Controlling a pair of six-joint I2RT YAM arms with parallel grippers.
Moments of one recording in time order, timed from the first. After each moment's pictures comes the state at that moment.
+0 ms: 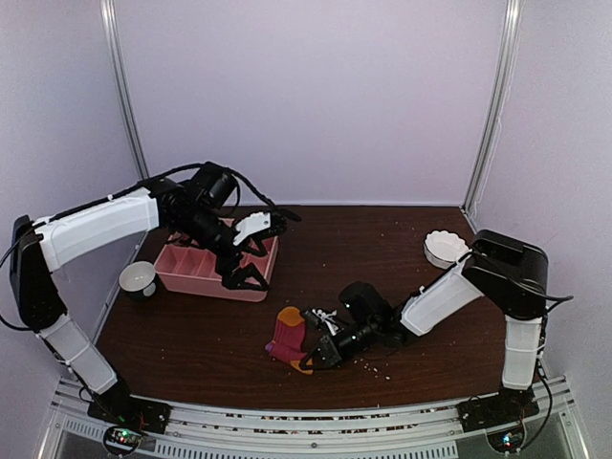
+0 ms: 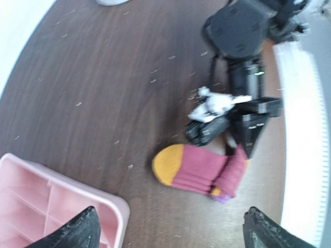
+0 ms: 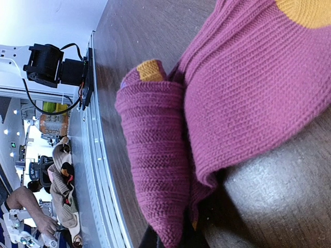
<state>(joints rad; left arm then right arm) -0.67 1.61 1.39 -0.80 0.45 0.62 0.95 1.99 0.81 0.43 -0.71 0.64</state>
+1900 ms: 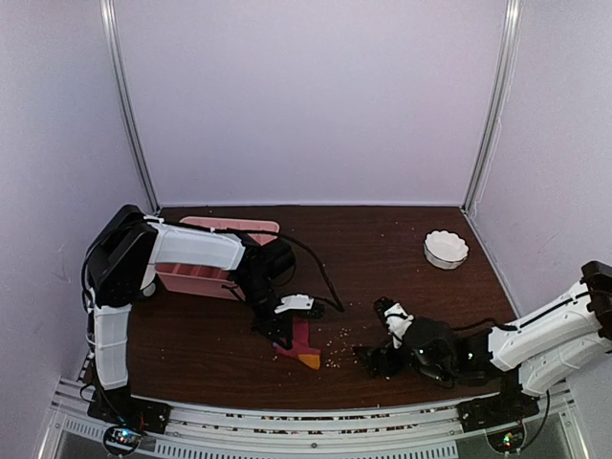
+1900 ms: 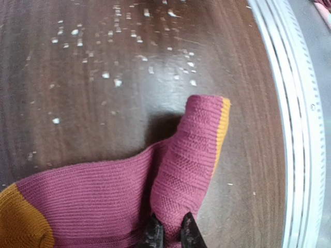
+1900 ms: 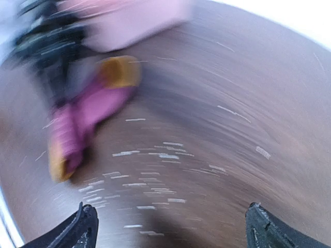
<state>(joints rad) -0.82 2.07 1.42 -0.85 0.61 0.82 1.19 1.30 0.30 0.40 0.43 0.41</state>
